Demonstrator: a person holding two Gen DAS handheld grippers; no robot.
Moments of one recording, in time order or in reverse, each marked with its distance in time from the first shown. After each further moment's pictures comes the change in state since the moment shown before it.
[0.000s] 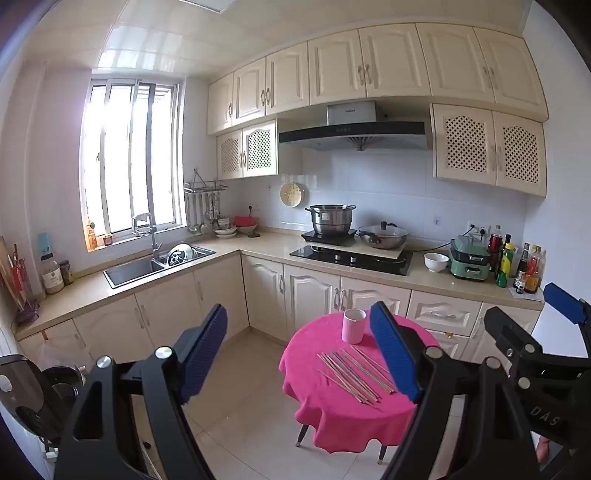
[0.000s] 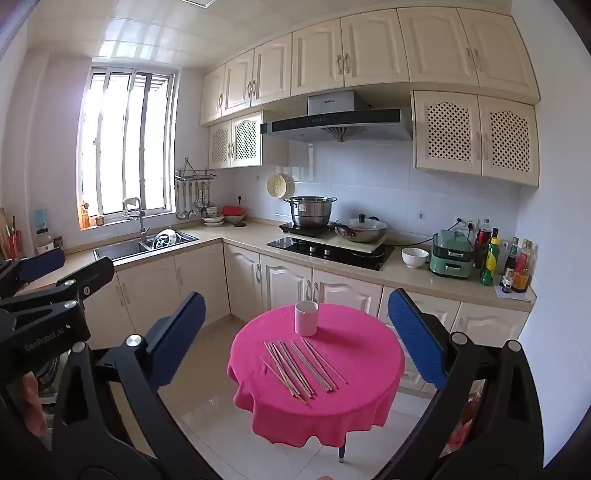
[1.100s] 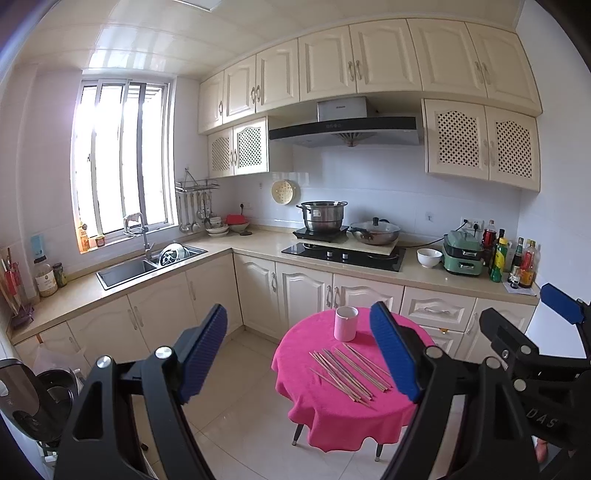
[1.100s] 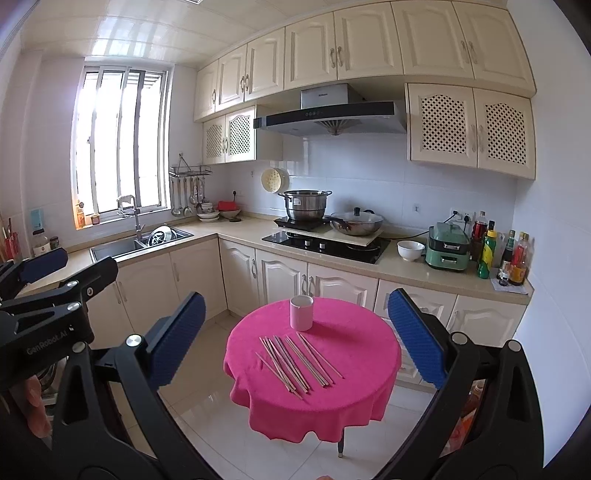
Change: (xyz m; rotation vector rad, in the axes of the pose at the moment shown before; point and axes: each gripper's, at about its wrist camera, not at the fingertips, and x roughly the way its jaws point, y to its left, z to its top) left arm 0.001 0.004 -0.002 0.027 0.015 -0.028; right arm 0.001 -0.004 -0.001 0.013 0.027 -0.017
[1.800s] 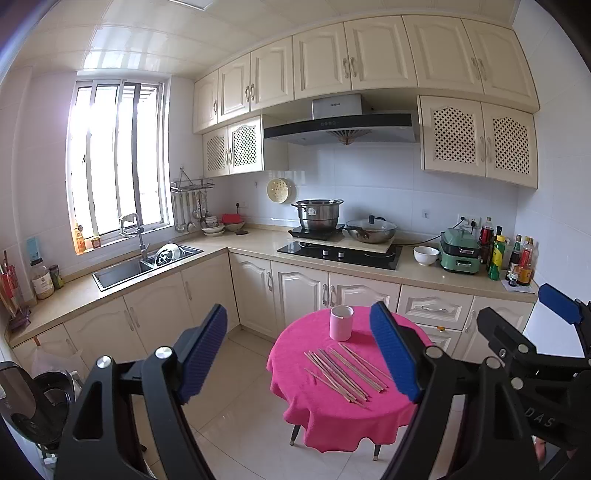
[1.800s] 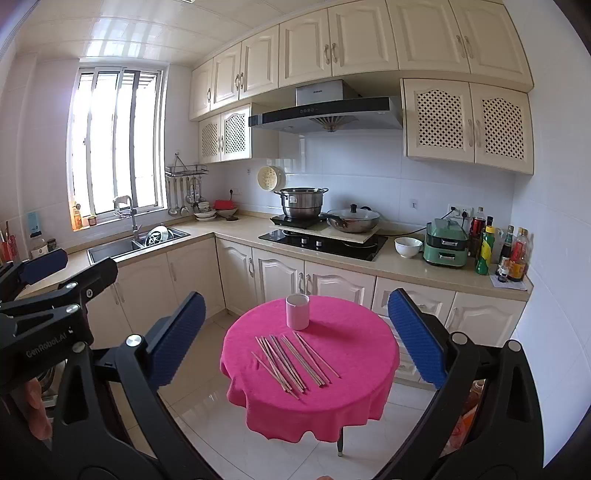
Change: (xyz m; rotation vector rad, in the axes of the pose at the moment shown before) left arm 0.004 -0.009 0.004 0.010 0.009 -0.009; right arm 0.004 -0.020 0.007 0.015 0.010 -0.001
